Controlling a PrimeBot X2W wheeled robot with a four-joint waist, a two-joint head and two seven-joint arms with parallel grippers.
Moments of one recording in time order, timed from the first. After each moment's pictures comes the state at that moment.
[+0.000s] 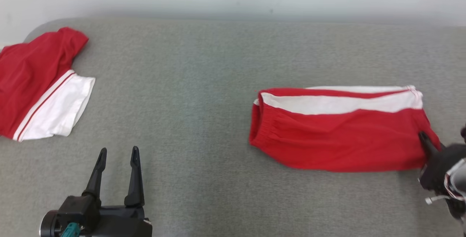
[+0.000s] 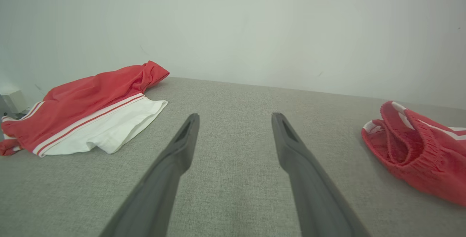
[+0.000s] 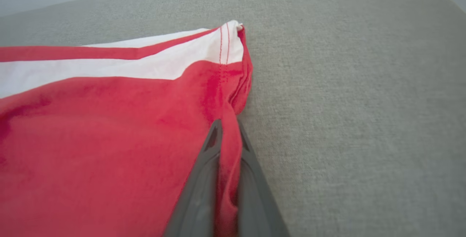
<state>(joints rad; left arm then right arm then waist) -0.12 0.05 0.00 0.15 -0.19 -0.11 -0.26 -0.62 -0.58 0.62 0.92 0.96 0.13 -0.09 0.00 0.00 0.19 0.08</state>
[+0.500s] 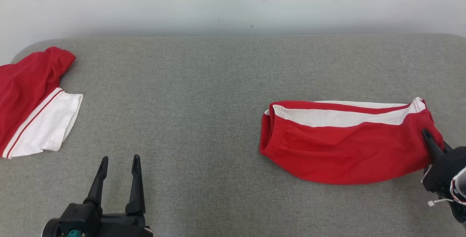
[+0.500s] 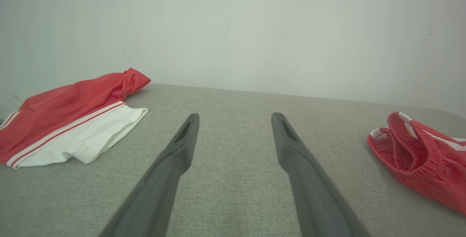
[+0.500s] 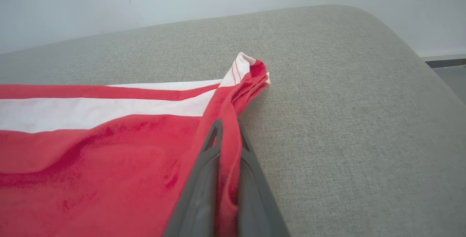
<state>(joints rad) -0.08 0.05 0.00 0.15 -0.19 -0.11 -0.26 -0.53 -0.63 0.55 0.80 0.94 0.13 -0.12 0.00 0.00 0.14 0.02</state>
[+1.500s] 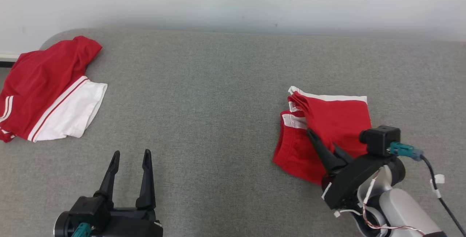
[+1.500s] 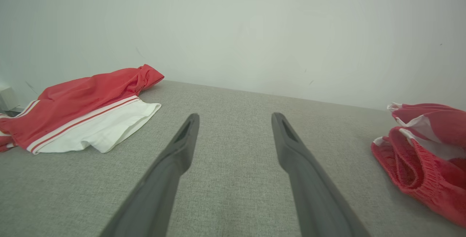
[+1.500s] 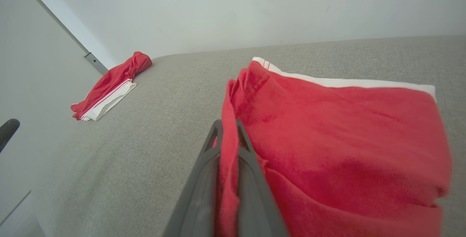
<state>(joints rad) -0.11 0.05 -0.06 0.17 -0.23 -0.09 -0.26 -0.35 -0.28 0.38 0.23 0.65 0.13 0.12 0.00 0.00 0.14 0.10</state>
